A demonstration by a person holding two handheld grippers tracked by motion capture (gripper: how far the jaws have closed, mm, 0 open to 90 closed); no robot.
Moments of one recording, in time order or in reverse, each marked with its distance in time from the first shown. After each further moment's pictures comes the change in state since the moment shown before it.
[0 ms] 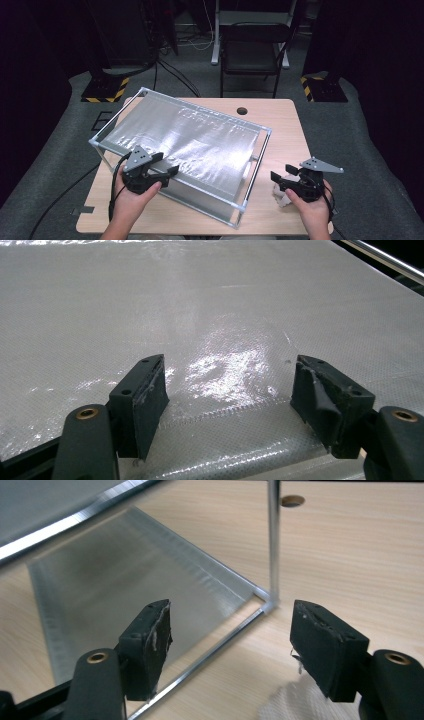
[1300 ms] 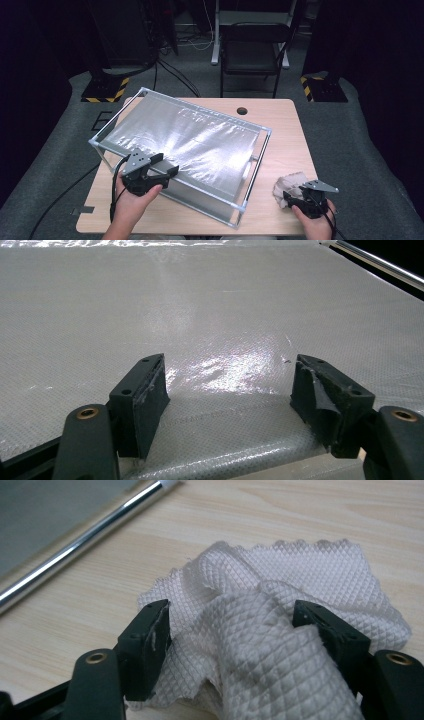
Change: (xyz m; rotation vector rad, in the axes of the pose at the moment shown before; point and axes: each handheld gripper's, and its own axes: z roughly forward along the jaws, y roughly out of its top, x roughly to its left) left arm 0.002 -0.008 0.002 -0.049 -0.005 -0.011; right arm -0.050 -0.089 0.025 0.160 -0.213 0.023
